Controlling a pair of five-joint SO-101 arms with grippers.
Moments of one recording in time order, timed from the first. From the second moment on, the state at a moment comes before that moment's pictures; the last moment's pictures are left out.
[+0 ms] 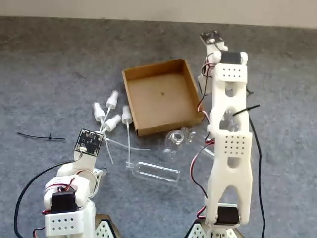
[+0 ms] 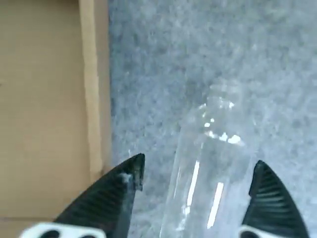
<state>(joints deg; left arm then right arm) -12.5 -103.8 96.0 75.9 -15.9 -2.0 60.7 -72.7 93.5 19.8</state>
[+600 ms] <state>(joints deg) -12.5 -103.8 96.0 75.9 -15.9 1.9 68.3 -81.3 94.5 19.9</state>
